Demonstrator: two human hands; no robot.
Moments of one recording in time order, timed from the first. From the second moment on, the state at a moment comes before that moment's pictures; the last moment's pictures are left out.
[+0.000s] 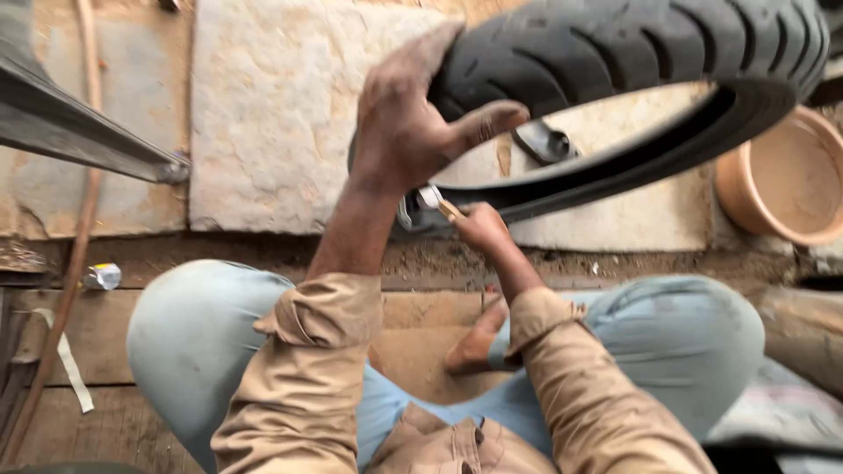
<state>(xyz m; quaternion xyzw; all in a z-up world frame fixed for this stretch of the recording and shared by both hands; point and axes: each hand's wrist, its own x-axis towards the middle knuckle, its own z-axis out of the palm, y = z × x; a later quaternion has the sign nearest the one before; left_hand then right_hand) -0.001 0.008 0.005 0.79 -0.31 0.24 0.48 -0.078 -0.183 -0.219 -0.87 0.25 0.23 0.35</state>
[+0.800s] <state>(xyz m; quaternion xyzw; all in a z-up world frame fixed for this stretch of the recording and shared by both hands) -0.002 0.003 -0.001 0.80 -0.31 0.21 0.48 -0.082 -0.179 -0.270 -0.87 0.30 0.23 0.30</state>
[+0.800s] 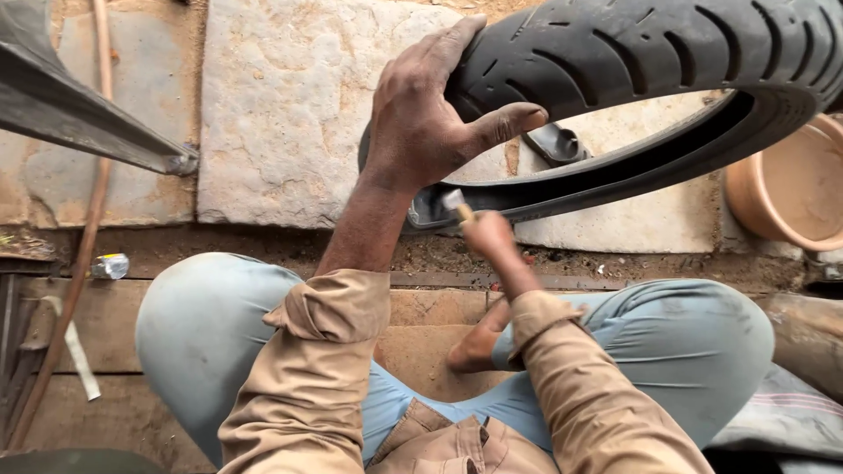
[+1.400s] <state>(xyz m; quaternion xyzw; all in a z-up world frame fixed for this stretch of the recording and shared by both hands) -0.003 0.005 0.003 0.81 -0.29 0.20 0.47 -0.081 -0.181 -0.223 -0.85 0.27 0.25 0.39</state>
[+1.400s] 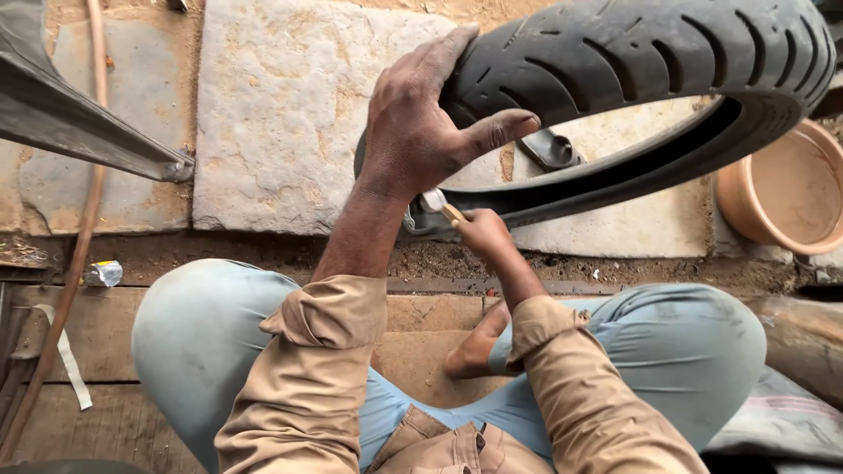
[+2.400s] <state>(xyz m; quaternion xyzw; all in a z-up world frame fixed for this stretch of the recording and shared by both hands) -0.006 0.002 0.005 0.80 -0.30 0.20 0.49 -0.090 -0.173 -0.306 -0.61 0.39 0.17 0.66</state>
